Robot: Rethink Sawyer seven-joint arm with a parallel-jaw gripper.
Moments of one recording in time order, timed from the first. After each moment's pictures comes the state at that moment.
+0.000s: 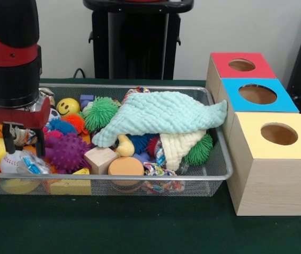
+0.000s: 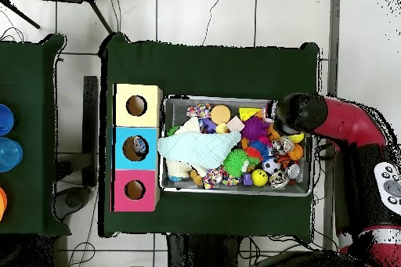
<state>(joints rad) -0.68 -0.44 0.27 1.24 -0.41 0.76 1.59</state>
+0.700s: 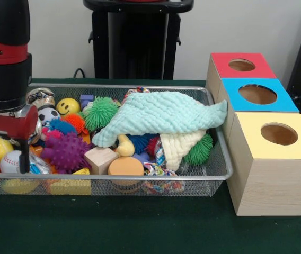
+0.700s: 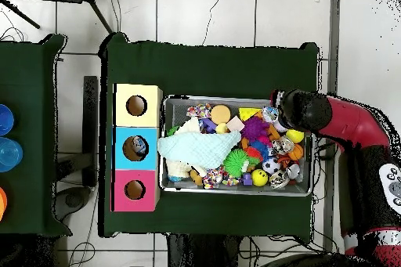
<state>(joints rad) -0.71 -0.44 0.30 1.24 -0.42 0.60 1.59</state>
